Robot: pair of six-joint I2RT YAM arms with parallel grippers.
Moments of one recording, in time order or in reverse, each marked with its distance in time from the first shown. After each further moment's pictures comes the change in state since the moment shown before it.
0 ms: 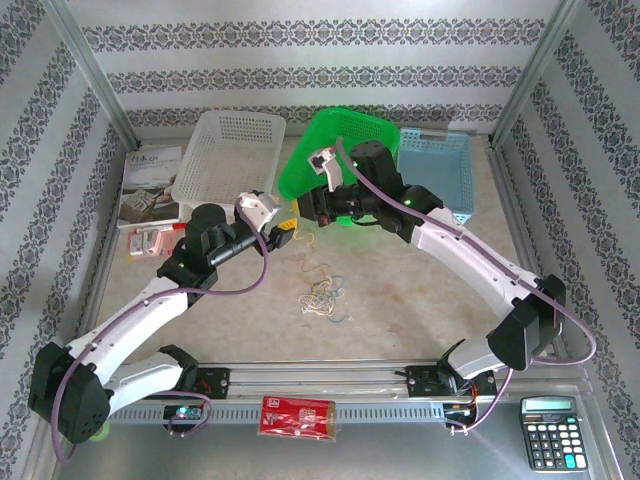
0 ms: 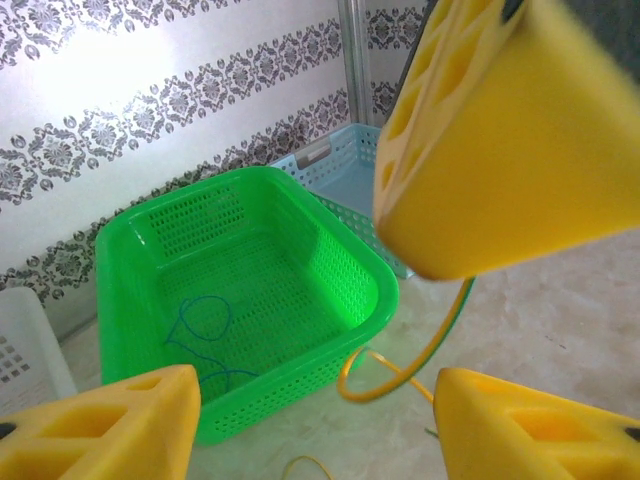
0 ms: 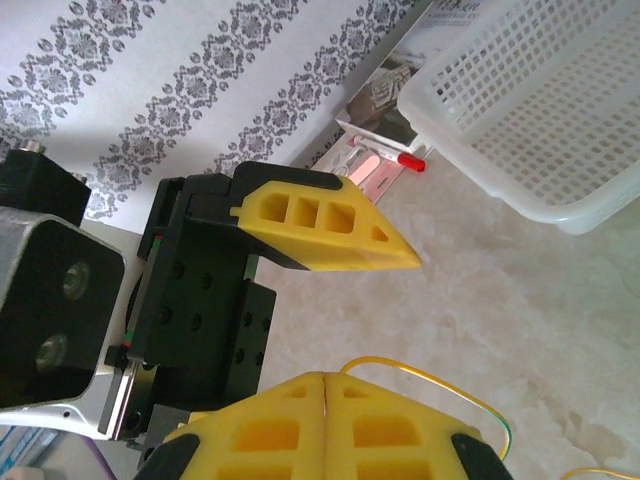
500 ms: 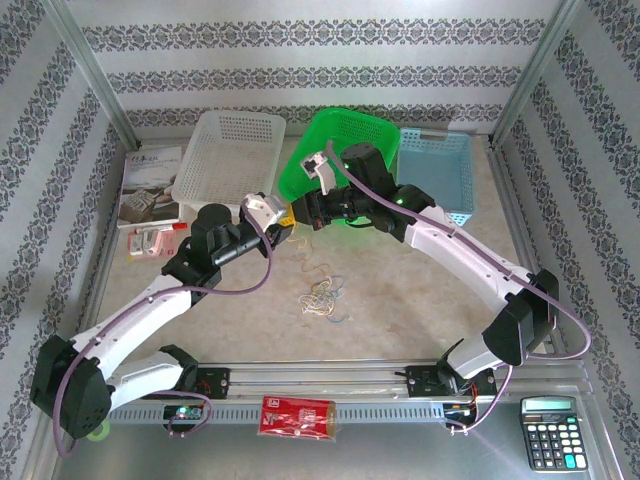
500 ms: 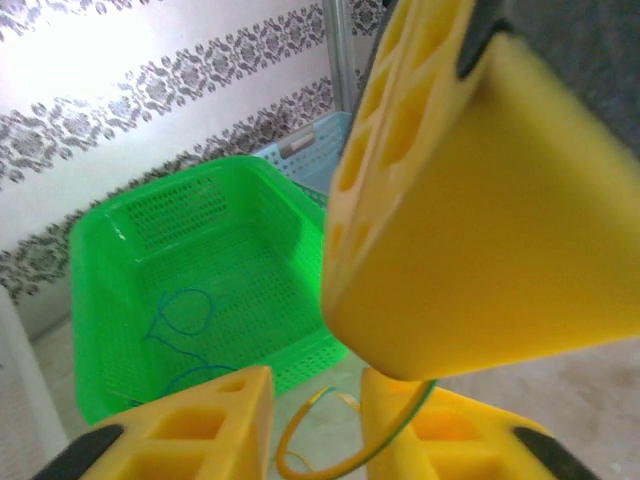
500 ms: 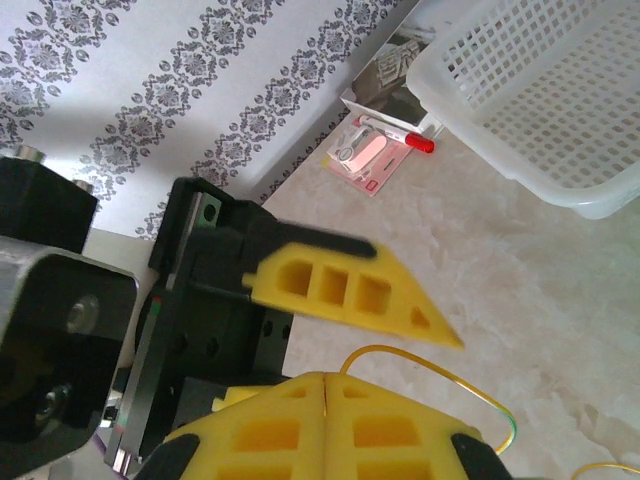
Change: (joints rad) left arm -0.019 0.032 0.003 -0.002 0.011 0.000; right arm 0.024 0.031 0.019 -0.021 0.000 -0.006
